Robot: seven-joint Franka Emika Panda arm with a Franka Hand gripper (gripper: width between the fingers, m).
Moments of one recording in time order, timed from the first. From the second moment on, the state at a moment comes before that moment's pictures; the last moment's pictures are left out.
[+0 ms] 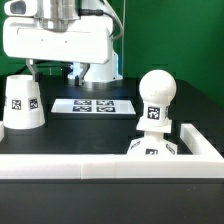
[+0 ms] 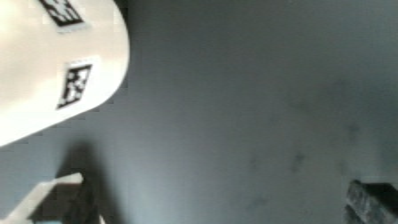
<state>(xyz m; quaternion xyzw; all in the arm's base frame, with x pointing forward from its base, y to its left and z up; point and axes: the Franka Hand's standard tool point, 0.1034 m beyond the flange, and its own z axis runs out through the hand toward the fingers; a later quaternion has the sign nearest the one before) 0.467 -0.107 0.104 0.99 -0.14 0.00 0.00</state>
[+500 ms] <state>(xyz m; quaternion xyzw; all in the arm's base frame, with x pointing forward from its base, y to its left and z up) 0.447 -0.124 0.101 0.99 -0.14 0.00 0.00</state>
